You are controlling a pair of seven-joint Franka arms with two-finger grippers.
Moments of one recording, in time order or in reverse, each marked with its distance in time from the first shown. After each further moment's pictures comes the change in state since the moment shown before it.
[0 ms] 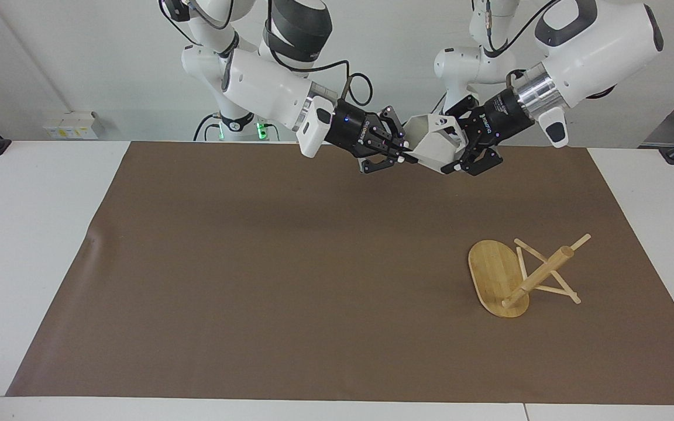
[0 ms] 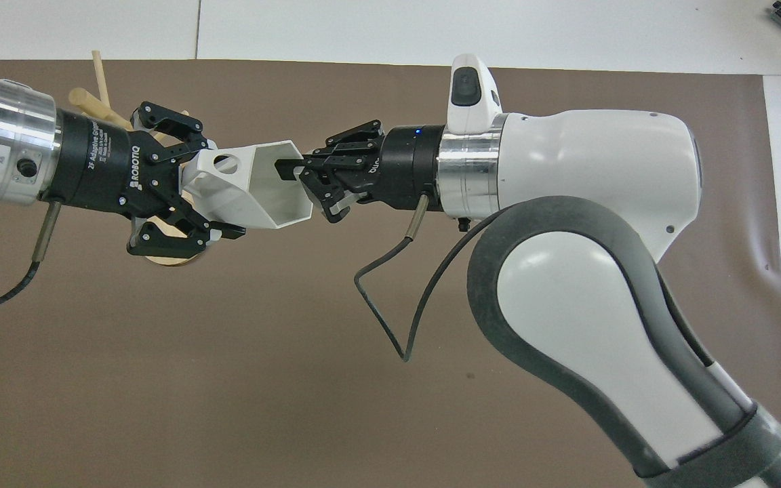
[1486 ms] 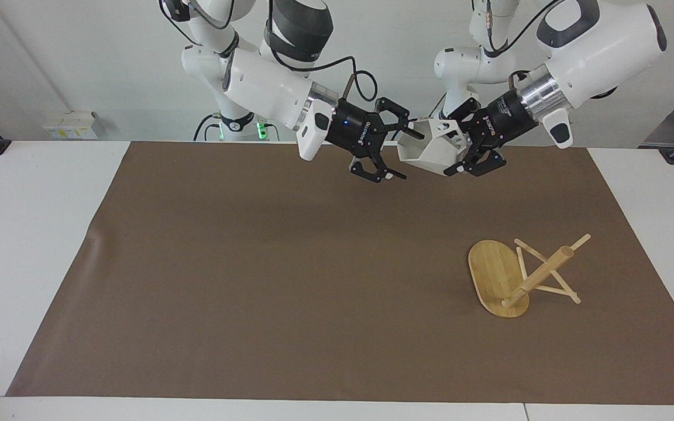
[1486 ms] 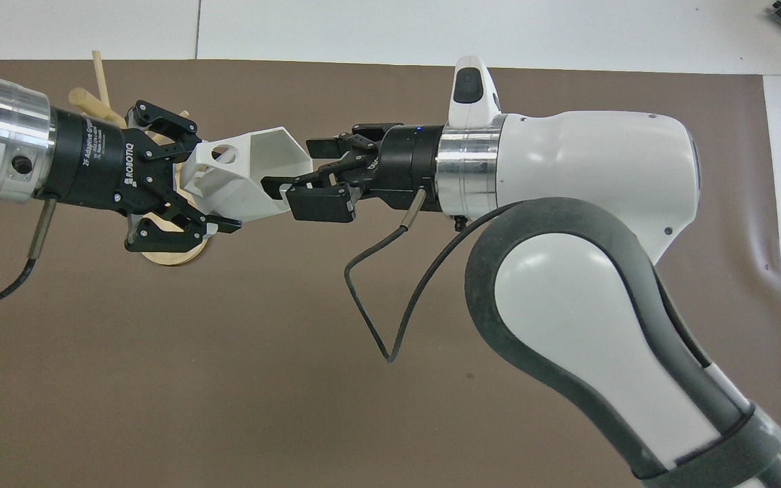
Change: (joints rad) left arm 0.001 0.000 0.007 -0.002 0.010 0.011 -0.013; right arm 0.002 0.000 0.001 -0.001 0.001 0.009 0.141
